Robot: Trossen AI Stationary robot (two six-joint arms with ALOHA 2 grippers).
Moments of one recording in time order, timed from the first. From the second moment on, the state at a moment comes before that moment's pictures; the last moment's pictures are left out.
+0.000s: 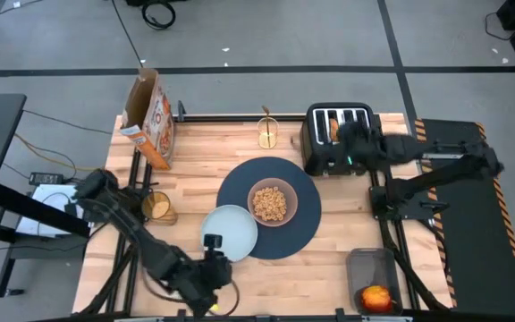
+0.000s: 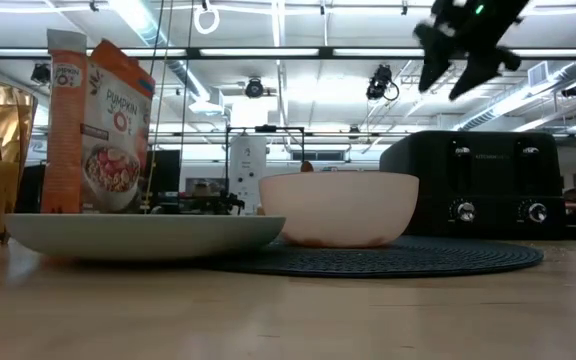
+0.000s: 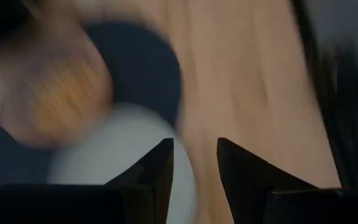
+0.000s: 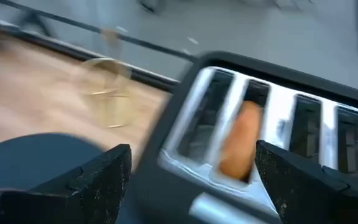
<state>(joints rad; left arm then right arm) -0.76 1.76 1.51 -0.77 -0.64 -0.47 -0.12 1.04 1.00 -0.92 0.78 0.81</state>
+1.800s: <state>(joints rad) -0.60 1.31 1.28 -0.85 -1.03 -0.53 0.02 0.93 1.12 -0.56 0.52 0.22</state>
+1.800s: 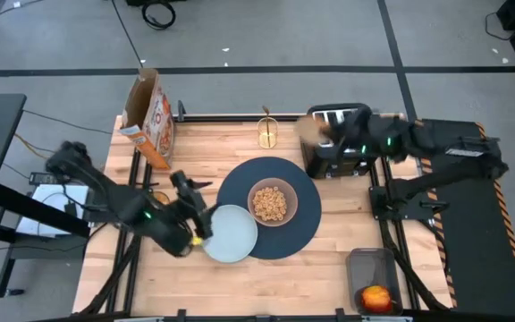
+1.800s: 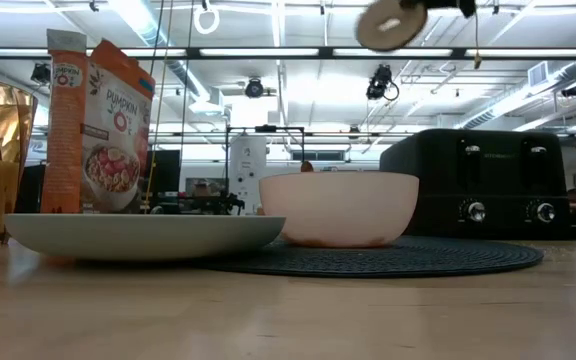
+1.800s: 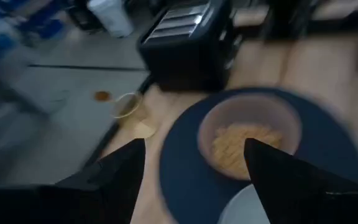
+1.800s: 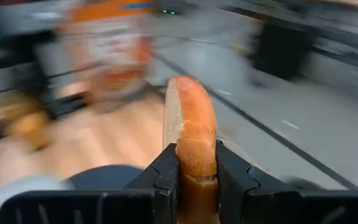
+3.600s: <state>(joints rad) -0.20 1.19 0.96 0.17 -0.27 -0.01 0.21 1.18 0.76 0.88 0.22 -0.18</state>
